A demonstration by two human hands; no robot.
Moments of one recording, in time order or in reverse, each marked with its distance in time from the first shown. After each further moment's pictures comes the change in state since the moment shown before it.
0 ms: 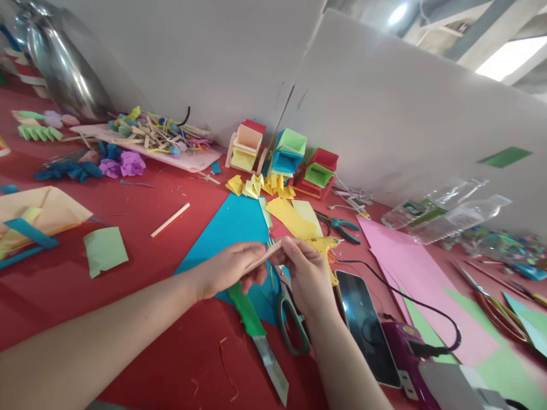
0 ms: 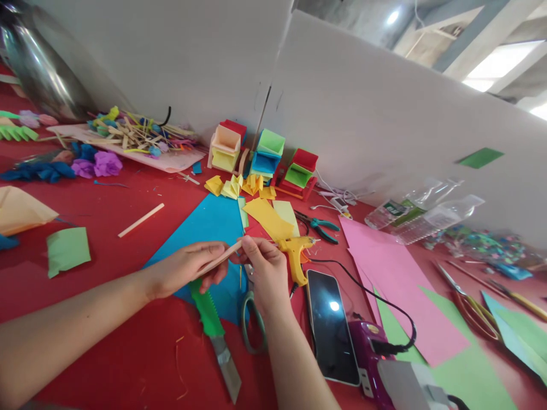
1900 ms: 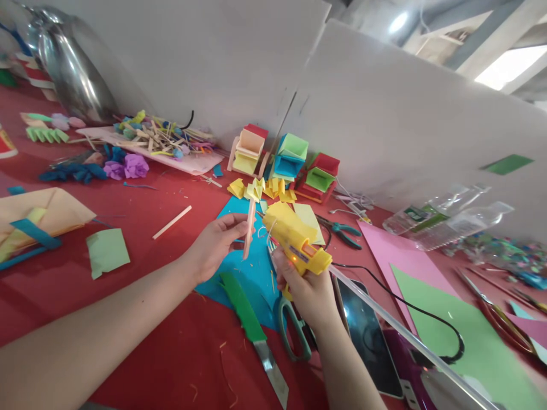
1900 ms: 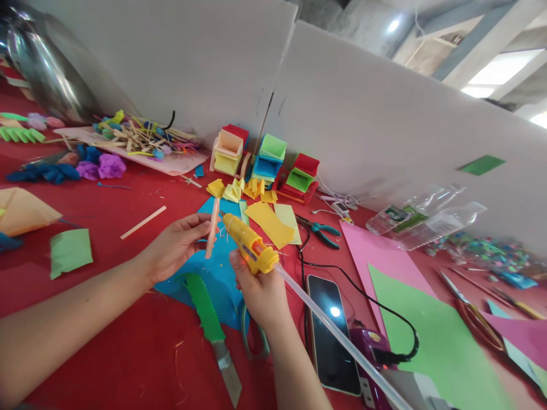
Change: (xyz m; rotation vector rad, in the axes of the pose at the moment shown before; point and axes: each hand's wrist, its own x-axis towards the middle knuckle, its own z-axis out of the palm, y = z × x) left_hand 0.011 0.006 -0.022 -0.347 0.384 0.198; right_hand -0.016 -0.018 0.004 -0.499 -0.081 -0.096
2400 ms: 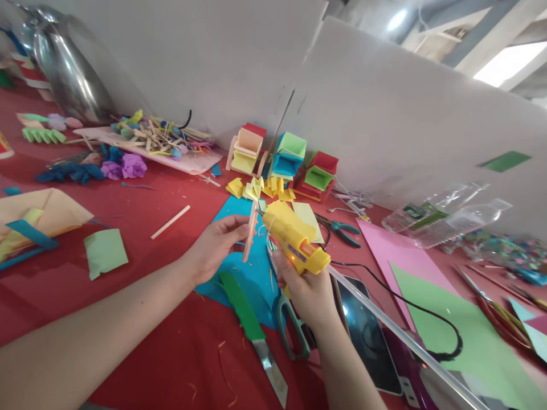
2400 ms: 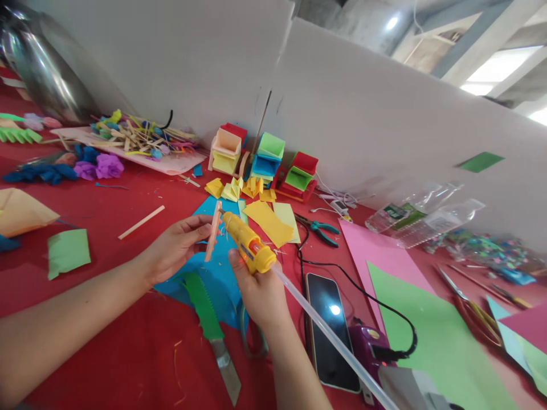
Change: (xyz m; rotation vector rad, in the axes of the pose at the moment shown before) left_hand -0.001 -0.002 0.001 0.034 -0.023 -0.014; right_hand 0.000 0.010 0.000 -0.044 0.025 -0.044
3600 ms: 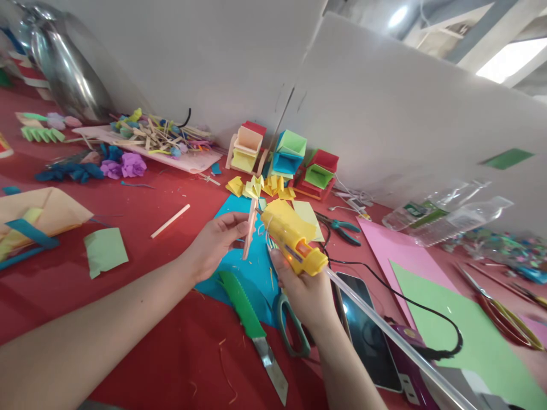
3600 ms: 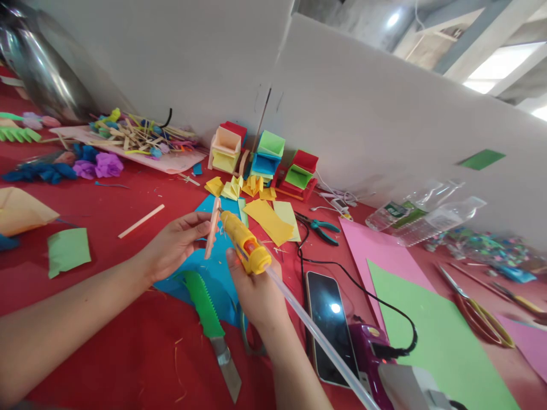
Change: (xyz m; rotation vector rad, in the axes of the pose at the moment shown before) left_hand 0.002 -0.001 -0.003 -0.008 -0.014 0.039; right_hand -0.003 -0.004 0.002 -0.171 0.025 -0.100
